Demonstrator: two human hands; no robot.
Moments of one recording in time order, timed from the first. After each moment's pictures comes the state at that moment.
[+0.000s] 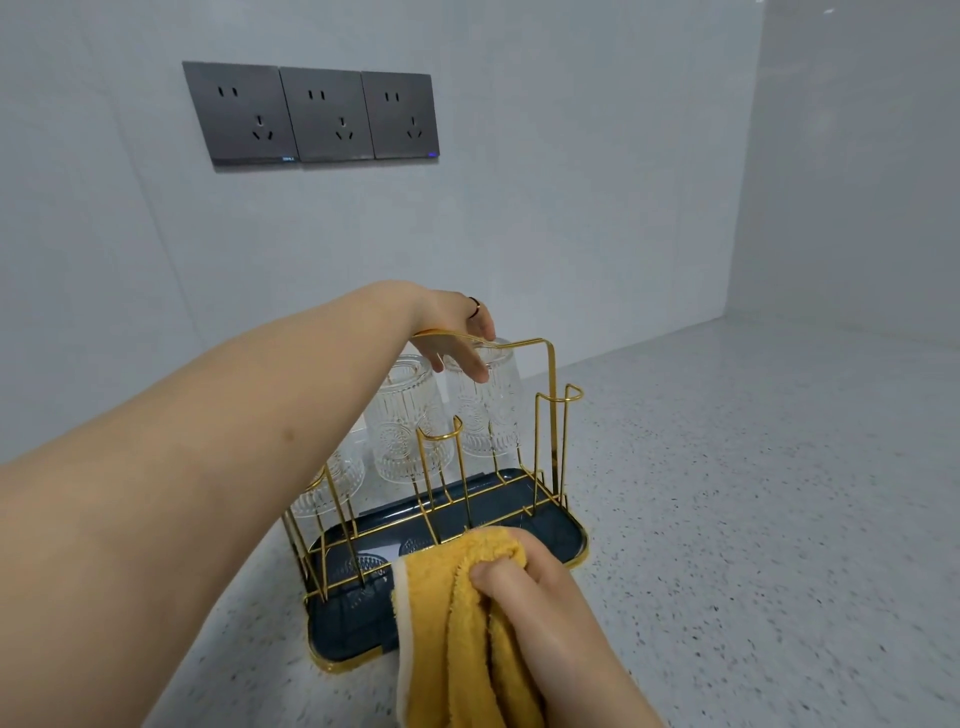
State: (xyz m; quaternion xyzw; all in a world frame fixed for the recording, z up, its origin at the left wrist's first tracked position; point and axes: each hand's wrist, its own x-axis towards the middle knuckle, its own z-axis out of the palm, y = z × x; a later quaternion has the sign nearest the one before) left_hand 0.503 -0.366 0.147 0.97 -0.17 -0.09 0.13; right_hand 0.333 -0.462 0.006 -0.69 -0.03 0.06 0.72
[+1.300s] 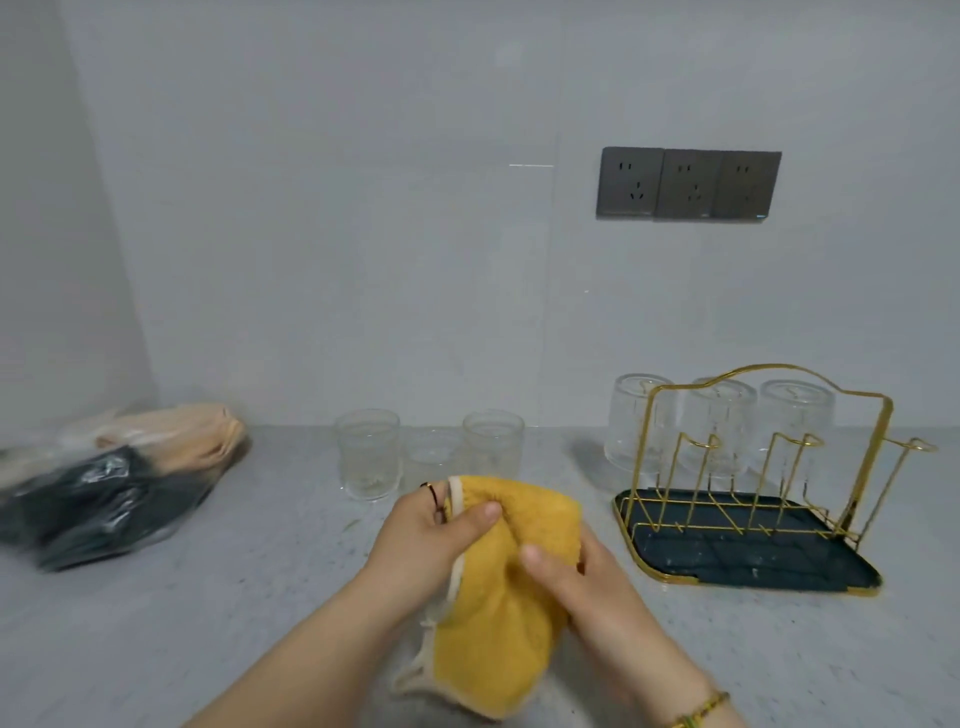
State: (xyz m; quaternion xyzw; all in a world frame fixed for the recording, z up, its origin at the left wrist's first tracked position) left_hand 0.183 -0.147 0.044 0.75 0.08 0.20 0.63; right_hand 0.226 -0.286 0.019 -0.61 -0.24 0.21 0.73
